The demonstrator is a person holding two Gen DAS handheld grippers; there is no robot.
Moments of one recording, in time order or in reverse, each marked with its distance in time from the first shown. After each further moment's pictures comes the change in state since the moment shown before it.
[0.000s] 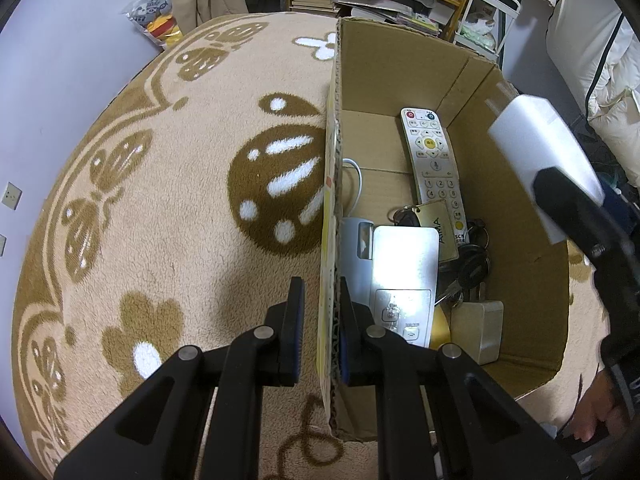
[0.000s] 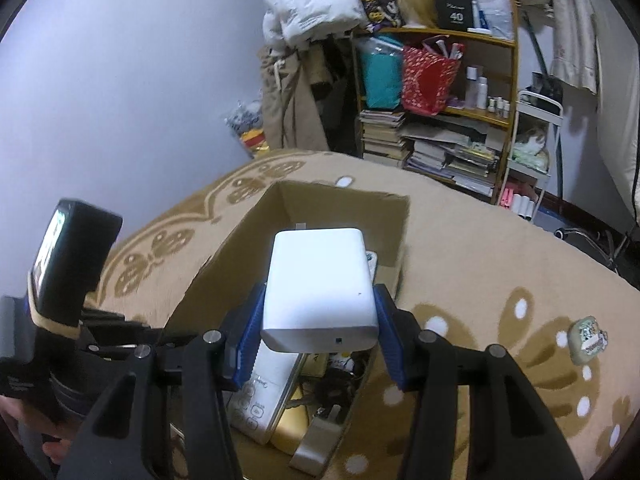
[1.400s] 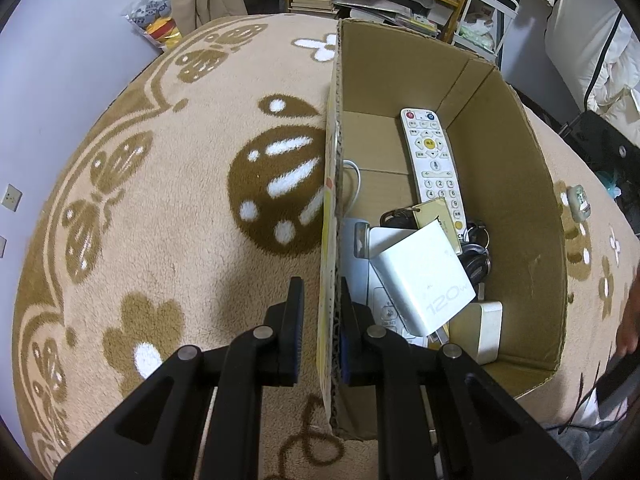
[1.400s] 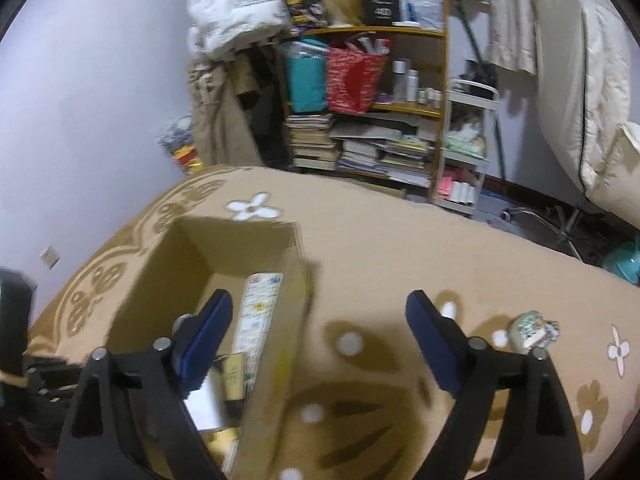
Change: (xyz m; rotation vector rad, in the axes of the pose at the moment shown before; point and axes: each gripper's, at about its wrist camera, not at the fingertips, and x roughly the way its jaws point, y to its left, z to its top) left arm 0.000 -0.002 -0.003 0.008 -0.008 0.006; right arm -0.008 -0.082 0.028 0.169 -0.017 -0.225
